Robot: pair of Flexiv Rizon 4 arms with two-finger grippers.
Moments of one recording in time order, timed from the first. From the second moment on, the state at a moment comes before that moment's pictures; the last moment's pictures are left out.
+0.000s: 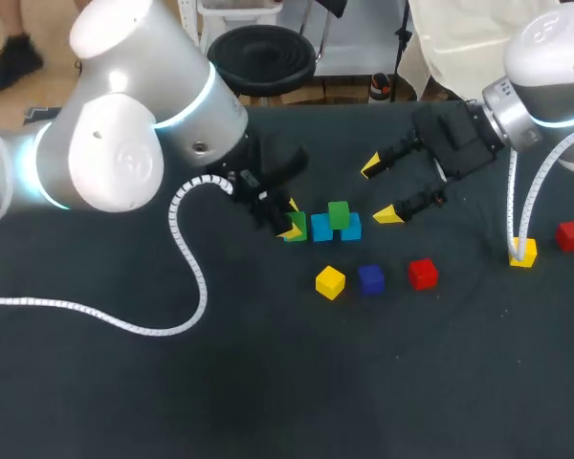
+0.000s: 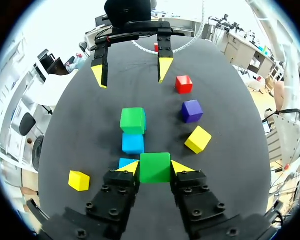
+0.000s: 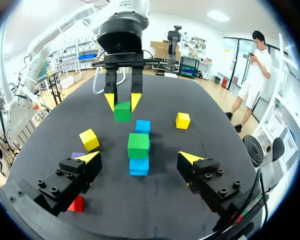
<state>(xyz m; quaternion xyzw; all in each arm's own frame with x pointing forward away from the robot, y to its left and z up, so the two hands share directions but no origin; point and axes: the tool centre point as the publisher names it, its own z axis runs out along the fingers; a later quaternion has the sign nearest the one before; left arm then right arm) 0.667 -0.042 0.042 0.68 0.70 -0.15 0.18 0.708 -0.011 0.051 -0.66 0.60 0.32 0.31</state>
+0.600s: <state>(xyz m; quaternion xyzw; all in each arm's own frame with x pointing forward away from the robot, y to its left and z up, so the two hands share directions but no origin) 0.683 -0.053 0.043 0.68 0.69 -0.15 0.17 0.708 -0.011 0.051 -0.66 0.60 0.32 0.31</state>
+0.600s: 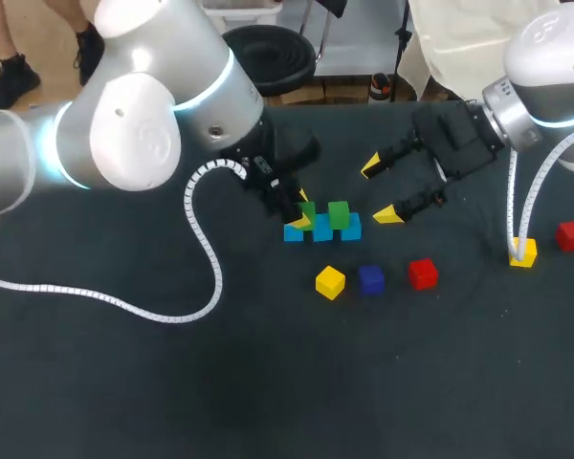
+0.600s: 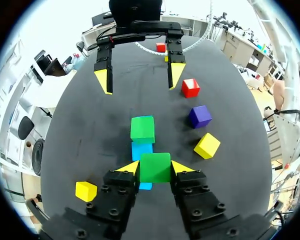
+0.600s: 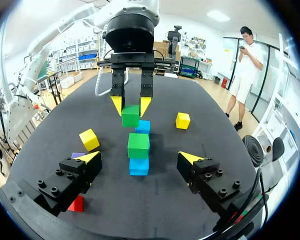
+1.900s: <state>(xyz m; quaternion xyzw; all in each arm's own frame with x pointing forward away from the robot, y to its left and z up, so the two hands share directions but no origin) 0.695 -0.054 0.034 0.64 0.73 -0.18 0.16 0.708 -0.011 0.051 -0.66 0.60 0.32 0.31</state>
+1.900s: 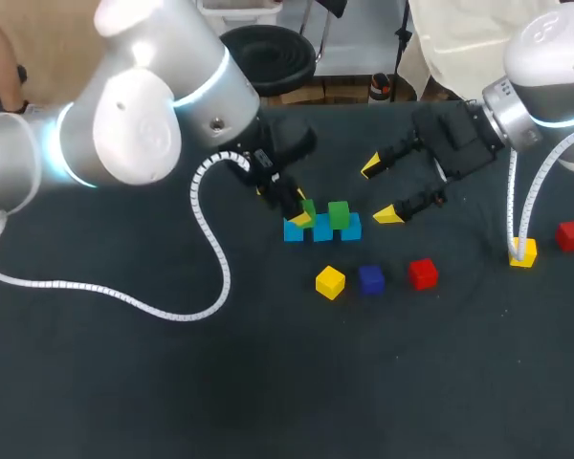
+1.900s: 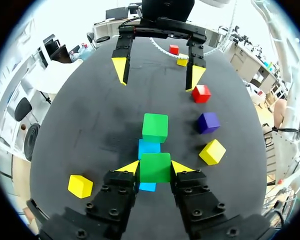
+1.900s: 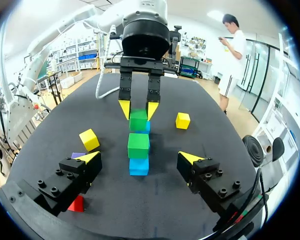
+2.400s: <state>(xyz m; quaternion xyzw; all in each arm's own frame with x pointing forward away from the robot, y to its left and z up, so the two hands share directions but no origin) 0.693 -0.059 0.033 0.64 0.73 -0.16 0.16 0.708 -0.011 0.051 -0.66 0.60 0.32 0.31</state>
